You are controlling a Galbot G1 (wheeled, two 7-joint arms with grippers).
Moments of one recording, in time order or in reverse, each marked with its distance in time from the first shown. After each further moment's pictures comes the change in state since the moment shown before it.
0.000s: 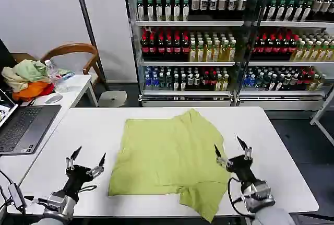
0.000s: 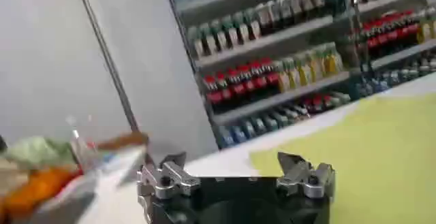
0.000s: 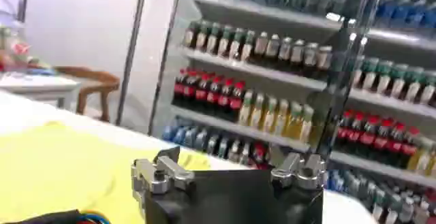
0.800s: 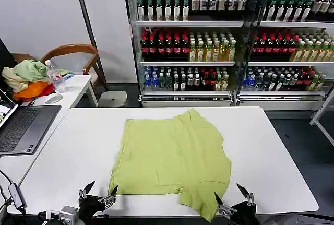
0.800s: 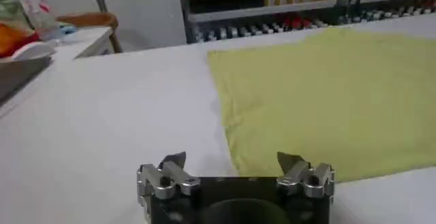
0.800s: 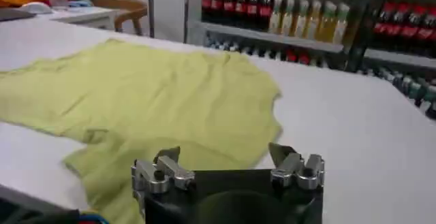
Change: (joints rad) left arm 0.117 -0.009 0.088 -0.099 -0.140 0.314 -0.111; right arm -0.277 0.008 0.012 0.054 0.051 -0.053 -0.029
